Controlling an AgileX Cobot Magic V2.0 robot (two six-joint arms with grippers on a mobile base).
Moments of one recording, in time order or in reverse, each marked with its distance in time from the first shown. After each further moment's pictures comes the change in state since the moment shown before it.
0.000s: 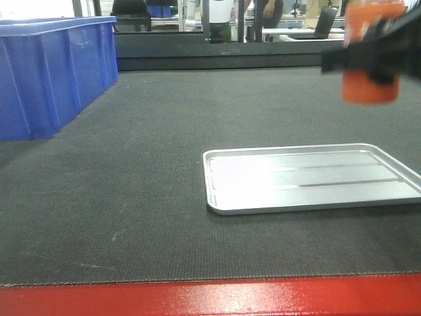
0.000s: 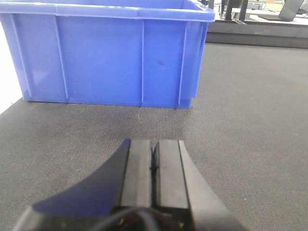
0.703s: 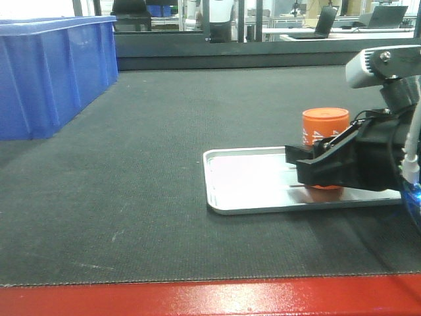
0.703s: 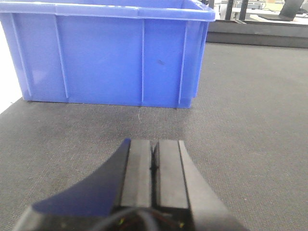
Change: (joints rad) left arm 0.000 0.000 0.000 0.000 0.000 0.000; right arm 0.000 0.528 -0.003 -0.003 -0.478 0.000
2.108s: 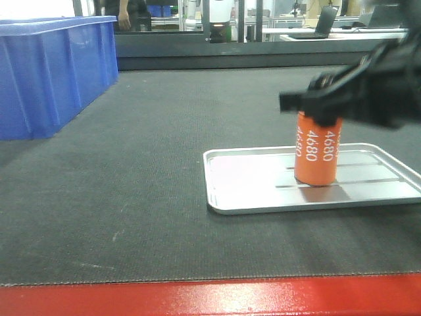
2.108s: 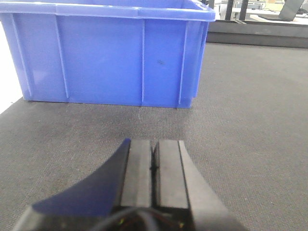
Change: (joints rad) left arm 0.000 0.000 0.000 0.000 0.000 0.000; right arm 0.011 -0.383 -0.050 -0.025 0.384 0.000
